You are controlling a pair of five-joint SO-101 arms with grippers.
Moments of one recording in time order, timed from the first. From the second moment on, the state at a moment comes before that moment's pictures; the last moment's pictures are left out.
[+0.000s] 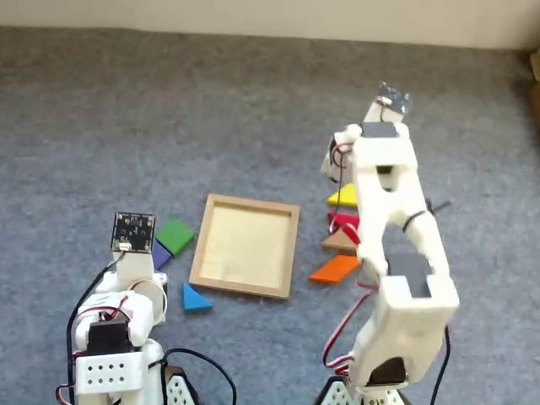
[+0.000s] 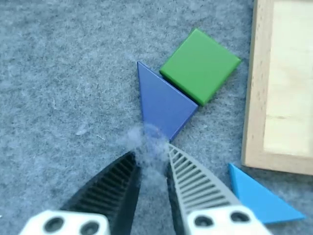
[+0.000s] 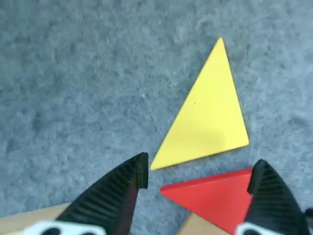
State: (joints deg) left arm -11.8 -96.0 96.0 65.8 -2.4; right arm -9.4 21.7 -6.5 66.9 -26.9
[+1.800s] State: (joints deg) left arm -11.8 -96.0 96.0 65.8 -2.4; right arm -5.8 39.9 -21.4 68.8 -21.9
